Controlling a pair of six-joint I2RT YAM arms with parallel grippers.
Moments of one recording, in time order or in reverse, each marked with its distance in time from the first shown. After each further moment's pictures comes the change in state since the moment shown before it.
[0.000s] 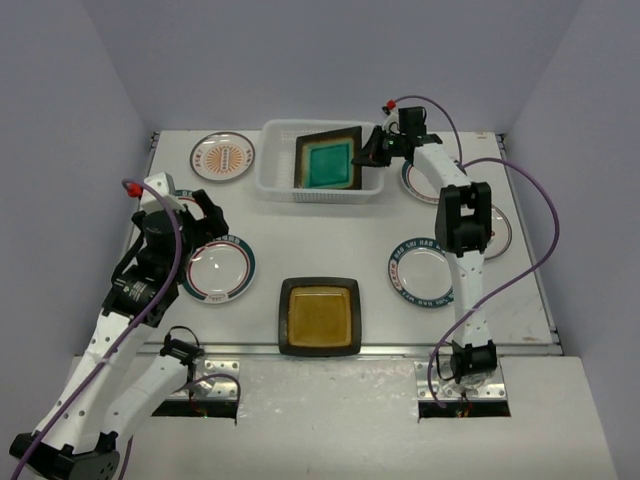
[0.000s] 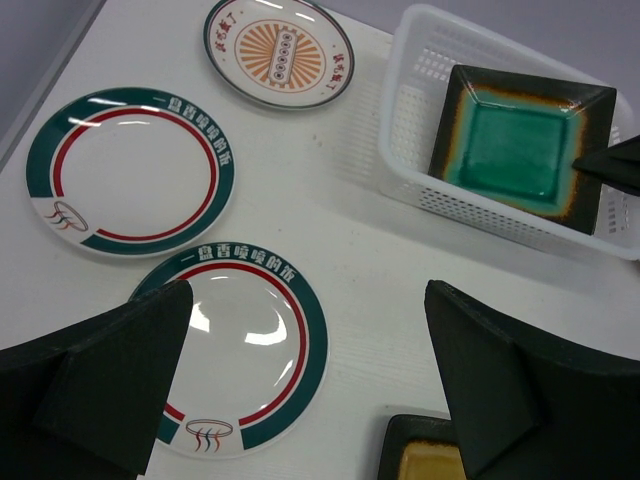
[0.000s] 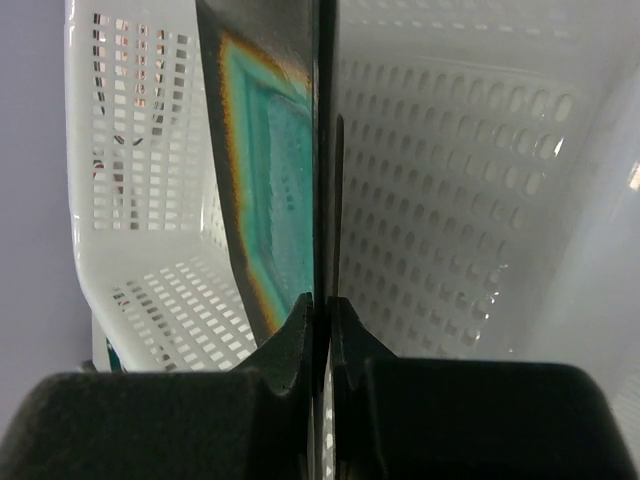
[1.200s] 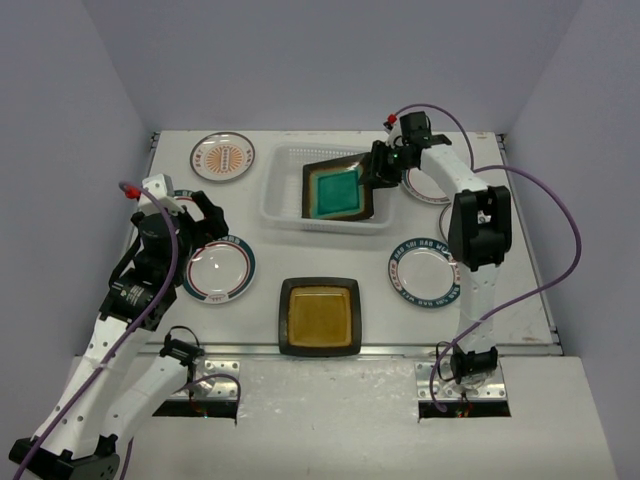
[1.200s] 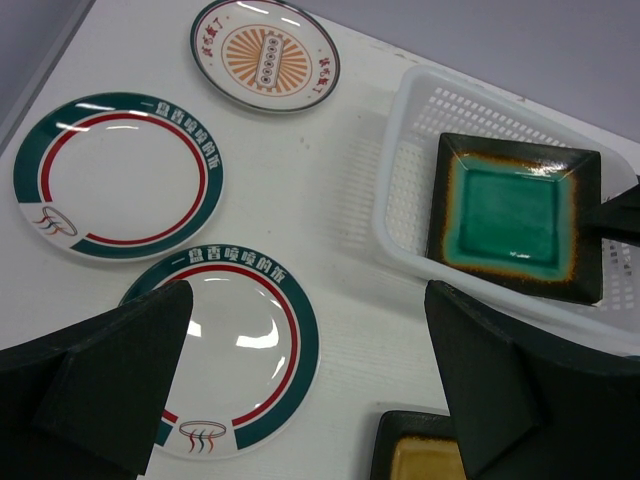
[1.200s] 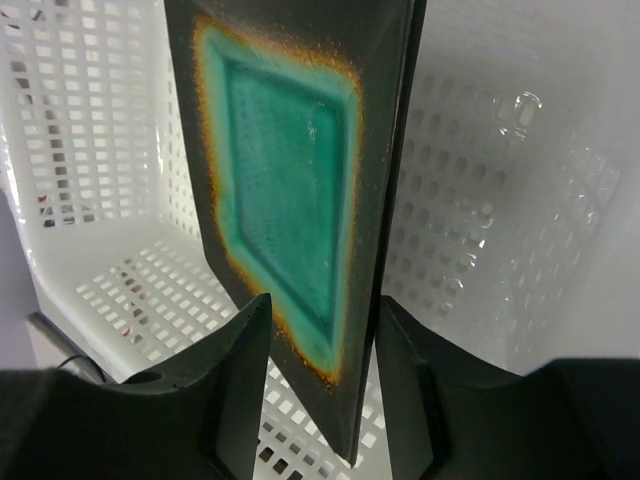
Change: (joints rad) left arm 0.000 -0.020 0.000 0.001 0.024 0.001; right arm 0.025 -0.278 -0.295 -0.220 0.130 -0.124
